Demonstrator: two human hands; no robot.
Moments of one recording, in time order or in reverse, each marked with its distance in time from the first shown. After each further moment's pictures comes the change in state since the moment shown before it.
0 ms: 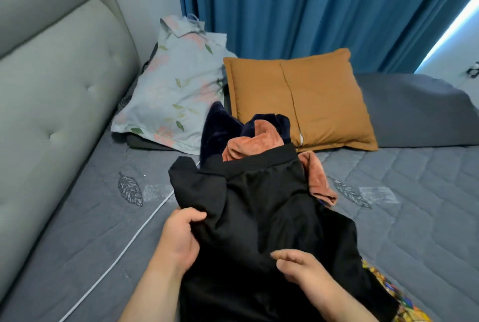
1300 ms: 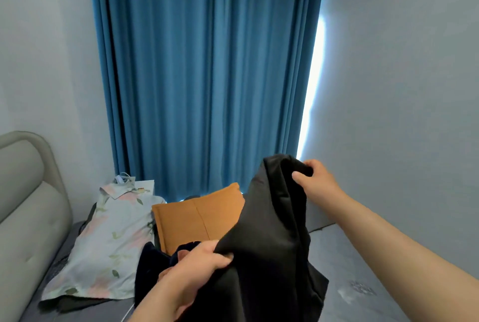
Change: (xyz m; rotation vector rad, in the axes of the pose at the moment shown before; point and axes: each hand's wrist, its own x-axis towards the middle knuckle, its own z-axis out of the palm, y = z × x) left_hand -0.361 0.101 0.254 1.135 -0.770 0.136; right_hand -0.428 -0.340 -0.157 -0.278 0.890 -0.686
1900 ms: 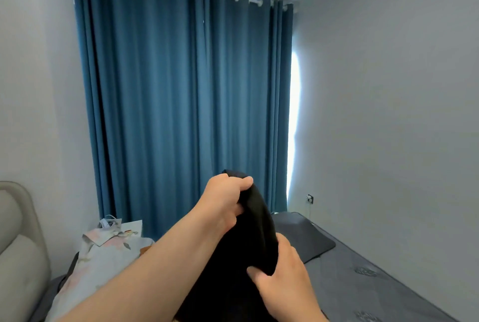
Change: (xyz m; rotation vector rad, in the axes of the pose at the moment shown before) left_hand 0.009 0.186 0.031 -0.458 0.230 0.255; right_hand -0.130 -0.010 0.047 -0.129 -0.027 -0.016
